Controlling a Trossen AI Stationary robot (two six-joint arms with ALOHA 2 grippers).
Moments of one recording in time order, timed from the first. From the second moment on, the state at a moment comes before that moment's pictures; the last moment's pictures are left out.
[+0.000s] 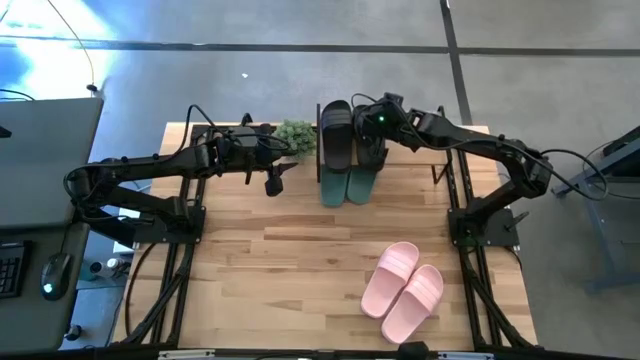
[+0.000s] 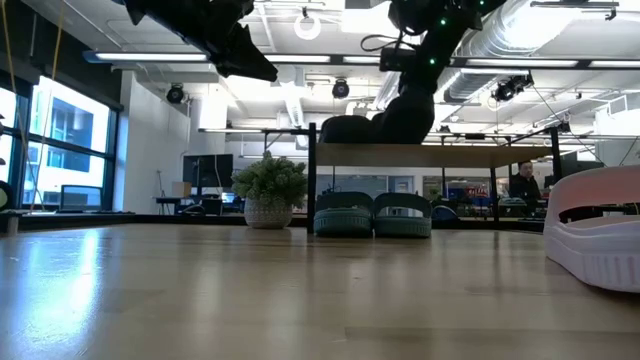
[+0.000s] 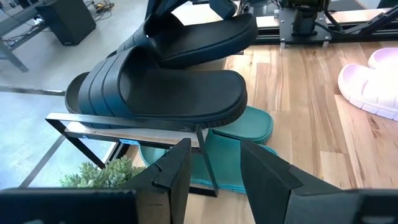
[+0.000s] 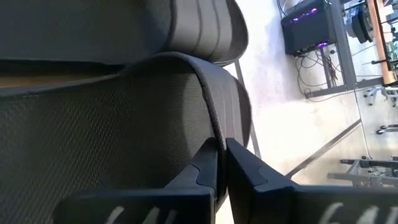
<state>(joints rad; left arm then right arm) 0.44 1.16 0.87 -0.16 -0.02 0.20 -0.50 1.49 1.26 -0.56 0.43 -0.58</state>
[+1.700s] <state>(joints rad) 0.44 1.16 0.87 -0.16 -0.02 0.20 -0.50 1.49 1.26 -0.62 0.36 -0.55</state>
